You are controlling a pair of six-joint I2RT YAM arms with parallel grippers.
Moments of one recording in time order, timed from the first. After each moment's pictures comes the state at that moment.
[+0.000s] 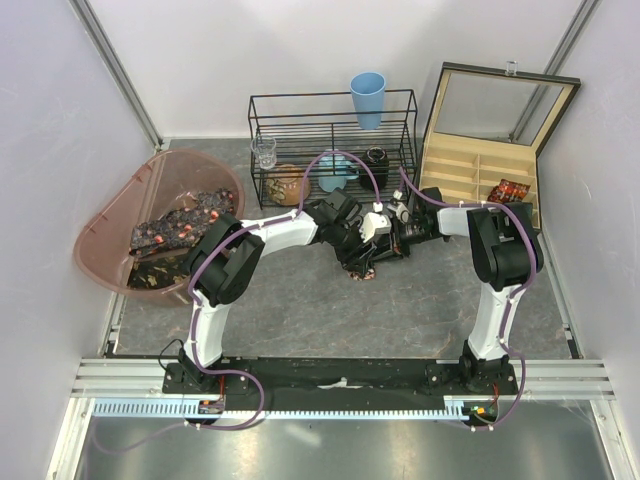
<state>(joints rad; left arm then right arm) -0.74 2.08 1.41 -0.35 0.57 0.38 0.18 2.00 1.07 -0.30 -1.02 0.33</state>
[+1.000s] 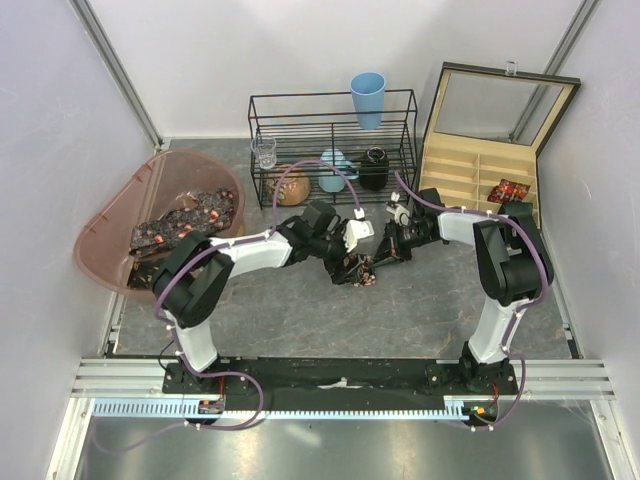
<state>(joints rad) -0.73 1.83 1.08 -0.05 0.55 0.36 0.22 1.88 1.01 -0.35 -0.88 0.30</state>
